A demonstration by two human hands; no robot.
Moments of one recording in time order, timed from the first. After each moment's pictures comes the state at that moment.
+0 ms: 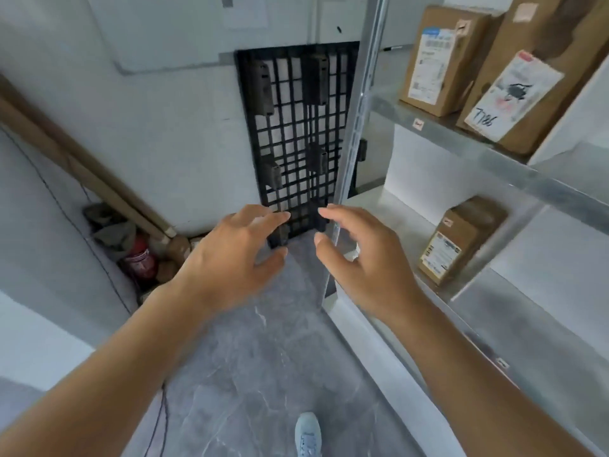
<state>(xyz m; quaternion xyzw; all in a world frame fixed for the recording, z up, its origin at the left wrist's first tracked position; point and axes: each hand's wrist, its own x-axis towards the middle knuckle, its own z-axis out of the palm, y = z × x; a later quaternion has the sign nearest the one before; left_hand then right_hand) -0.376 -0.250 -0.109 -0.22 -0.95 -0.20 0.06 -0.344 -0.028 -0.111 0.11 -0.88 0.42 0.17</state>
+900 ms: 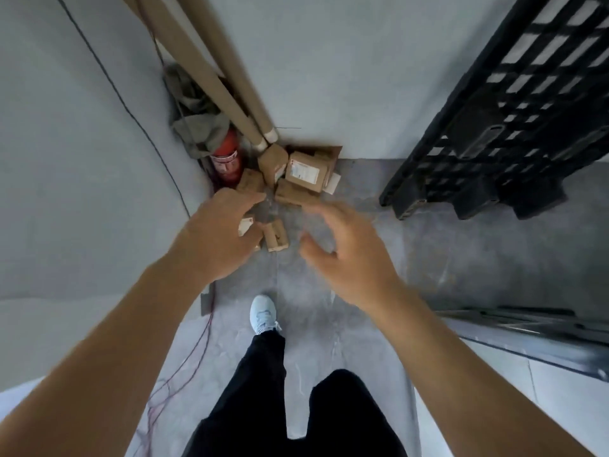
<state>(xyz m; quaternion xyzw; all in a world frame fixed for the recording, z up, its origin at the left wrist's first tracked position) -0.779 -0.595 -0.383 0.16 -0.94 -0.29 -0.13 -0.842 -0.383 -0.369 0.24 -0.88 0.36 -0.19</state>
